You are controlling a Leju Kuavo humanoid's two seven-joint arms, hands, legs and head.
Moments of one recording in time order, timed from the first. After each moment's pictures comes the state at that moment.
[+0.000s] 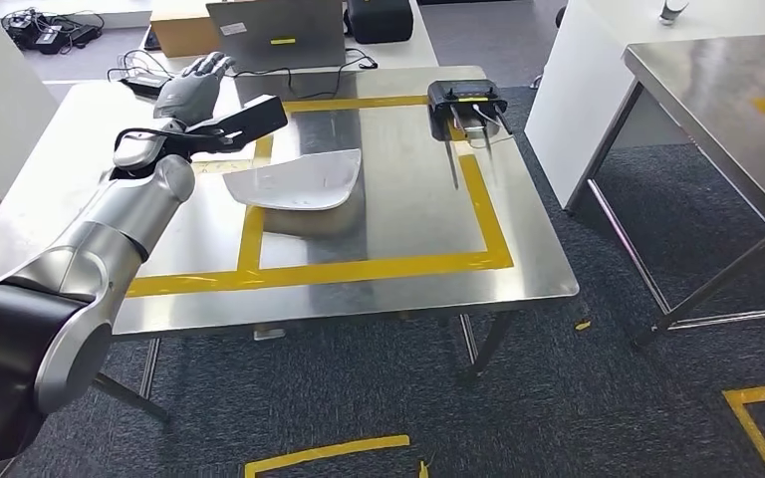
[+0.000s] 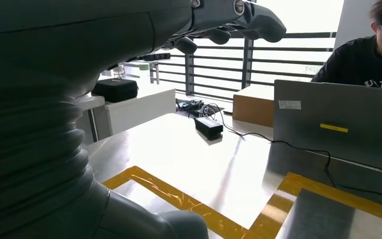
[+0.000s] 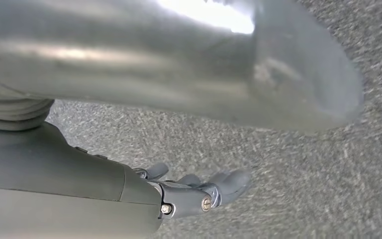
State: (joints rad) left arm -1.15 0.10 -0.27 -0.40 -0.99 0.18 -0.25; right arm -0.07 0.13 -1.17 -0.20 1.16 -0.20 -0.33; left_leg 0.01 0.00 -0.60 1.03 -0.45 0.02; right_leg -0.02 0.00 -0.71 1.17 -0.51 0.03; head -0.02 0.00
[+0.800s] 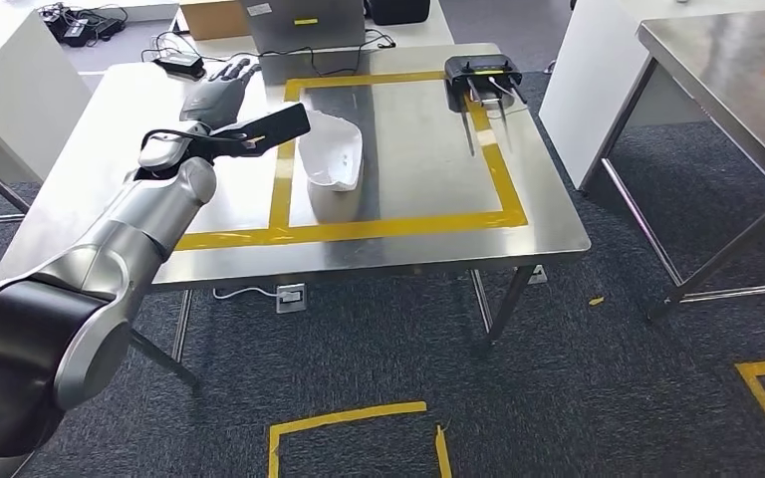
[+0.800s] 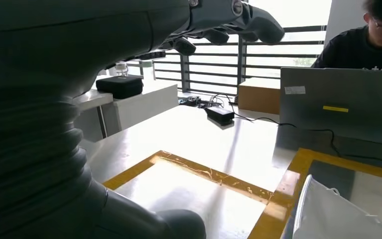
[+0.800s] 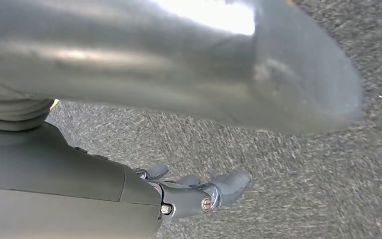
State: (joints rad) left arm -1.15 0.09 -0.27 -0.39 -0.99 0.17 -0.25; right arm -0.08 0.13 -1.17 -0.20 1.16 -0.21 -0.33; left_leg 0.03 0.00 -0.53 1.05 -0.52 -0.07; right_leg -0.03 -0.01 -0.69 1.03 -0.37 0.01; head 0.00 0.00
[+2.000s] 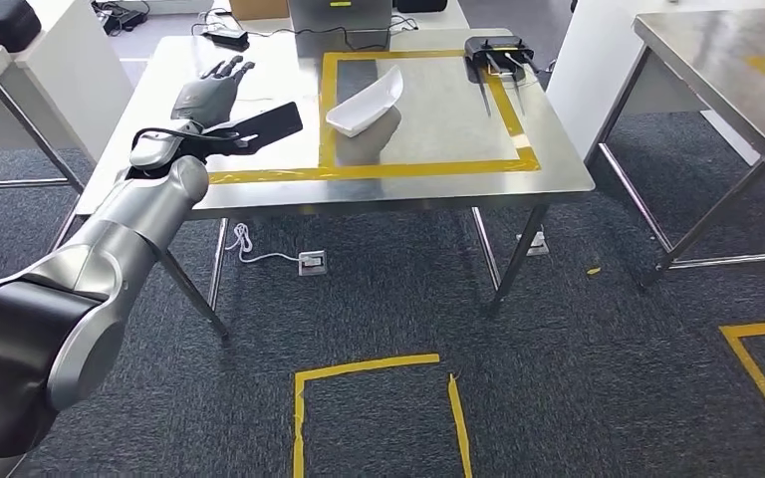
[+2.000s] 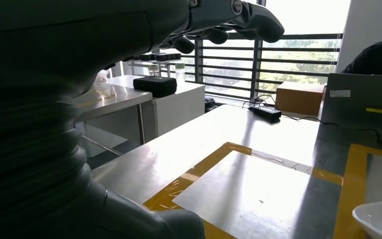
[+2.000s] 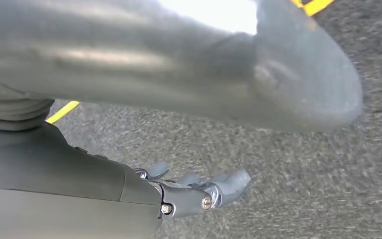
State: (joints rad) left arm -1.15 0.09 -0.27 -0.40 -0.99 0.17 -0.26; right arm -0.08 0.13 -1.17 -0.20 1.17 -0.20 -0.33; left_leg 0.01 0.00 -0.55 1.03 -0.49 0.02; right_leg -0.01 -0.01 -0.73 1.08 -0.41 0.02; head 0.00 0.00
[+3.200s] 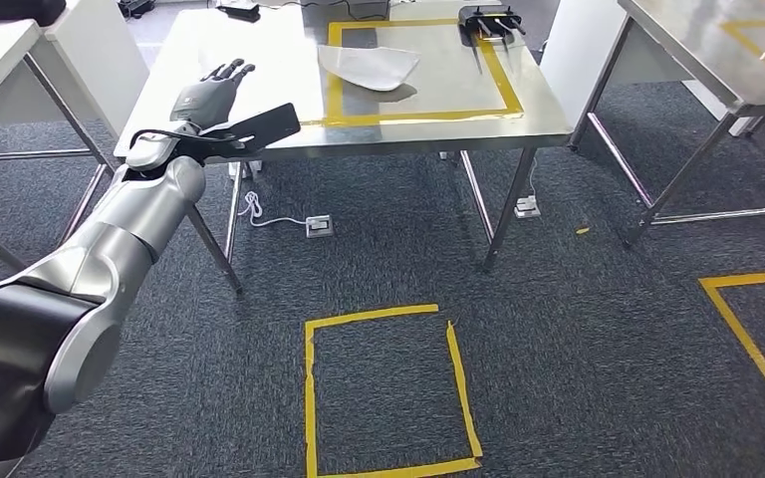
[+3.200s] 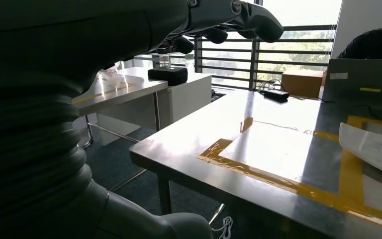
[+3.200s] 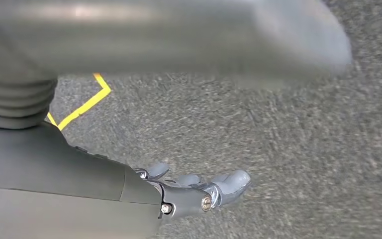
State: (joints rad) left arm -1.14 0.09 -0.27 -0.41 -0.96 0.15 -0.28; right arm -0.08 0.13 -1.17 -0.20 1.17 -0.25 -0.31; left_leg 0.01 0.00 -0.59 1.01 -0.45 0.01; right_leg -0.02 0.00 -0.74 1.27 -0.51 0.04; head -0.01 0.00
